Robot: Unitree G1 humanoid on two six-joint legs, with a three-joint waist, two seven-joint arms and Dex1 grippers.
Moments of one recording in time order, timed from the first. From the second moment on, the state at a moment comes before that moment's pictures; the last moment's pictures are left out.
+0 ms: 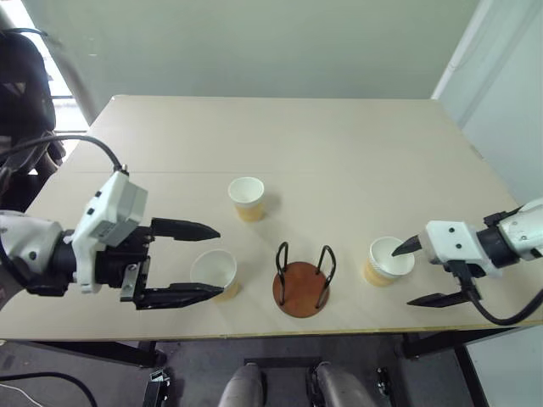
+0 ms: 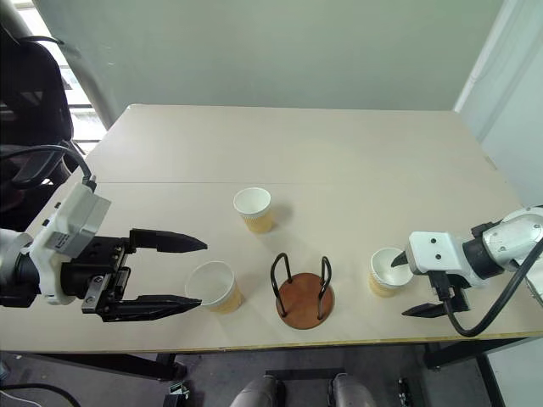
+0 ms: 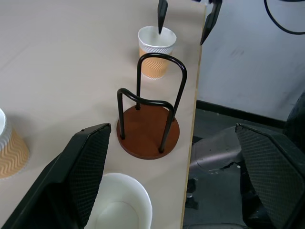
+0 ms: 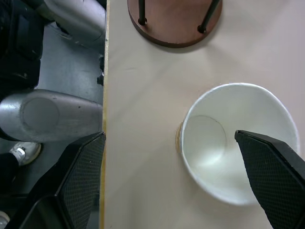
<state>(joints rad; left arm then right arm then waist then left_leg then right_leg) -0.08 1.20 0.56 -0.60 -1.06 0.88 -1.15 -0.37 -1.21 0.11 -0.36 0.26 0.40 1.45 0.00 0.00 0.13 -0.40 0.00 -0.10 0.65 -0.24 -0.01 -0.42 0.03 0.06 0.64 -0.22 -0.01</state>
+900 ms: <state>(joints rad) 0.14 1.06 0.93 -0.70 -1.26 0.91 -1.05 -0.45 -1.11 0.25 -0.20 0.11 0.25 1.50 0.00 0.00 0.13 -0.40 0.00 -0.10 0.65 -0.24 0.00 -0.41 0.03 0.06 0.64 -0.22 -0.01</state>
